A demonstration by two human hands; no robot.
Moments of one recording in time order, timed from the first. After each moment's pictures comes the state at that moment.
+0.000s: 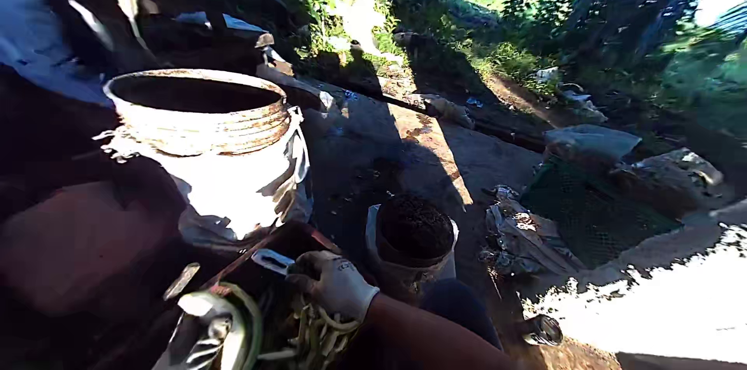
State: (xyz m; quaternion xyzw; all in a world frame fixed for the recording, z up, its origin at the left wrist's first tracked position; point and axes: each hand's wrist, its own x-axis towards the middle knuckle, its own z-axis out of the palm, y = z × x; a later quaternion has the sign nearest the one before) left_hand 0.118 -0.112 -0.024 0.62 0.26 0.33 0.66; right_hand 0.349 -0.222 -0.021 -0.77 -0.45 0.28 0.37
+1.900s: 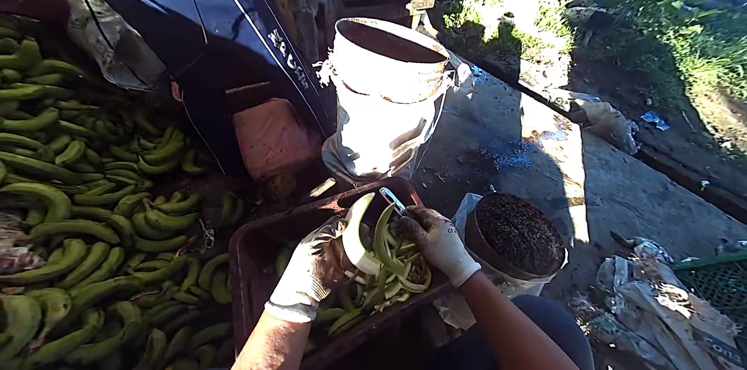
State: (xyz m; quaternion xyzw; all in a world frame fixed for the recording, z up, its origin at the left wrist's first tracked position) left_hand 0.120 -0.120 -0.008 0.37 0.25 0.34 0.83; right_hand 0.355 -0.215 -0.032 -0.77 -0.48 0.24 0.35
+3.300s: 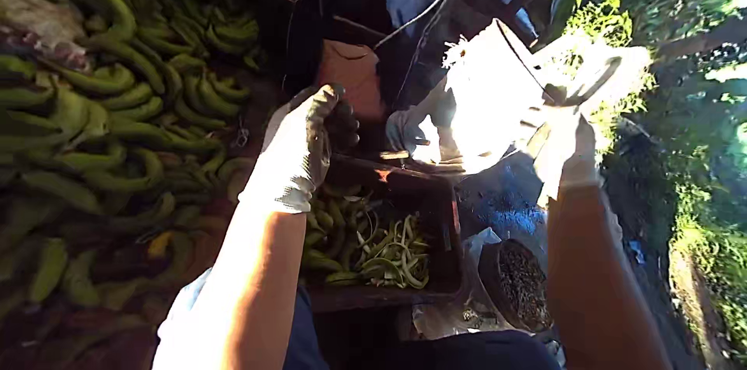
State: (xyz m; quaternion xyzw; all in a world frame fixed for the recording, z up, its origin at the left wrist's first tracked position) left_hand -0.010 -0.039 0.048 0.29 0.35 0.58 0.68; right_hand 0.377 -0.070 0.129 -0.64 -0.48 0.25 0.54
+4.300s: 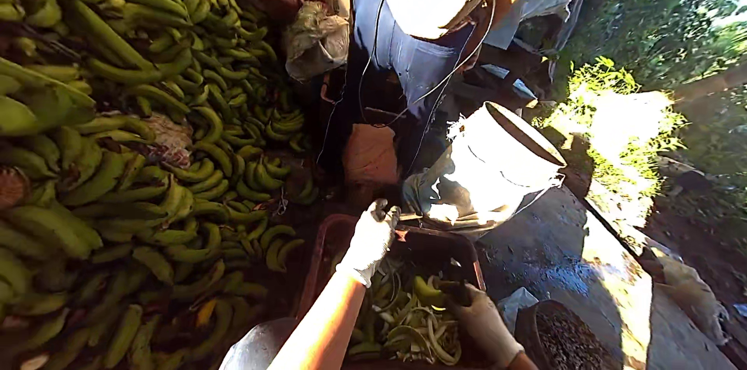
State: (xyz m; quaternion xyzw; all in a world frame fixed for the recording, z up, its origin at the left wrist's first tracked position) left_hand 0.056 -0.050 0.009 0.51 0.51 0.37 0.59; right_hand 0.303 -0.197 -0.036 -0.79 -0.50 0.31 0.19
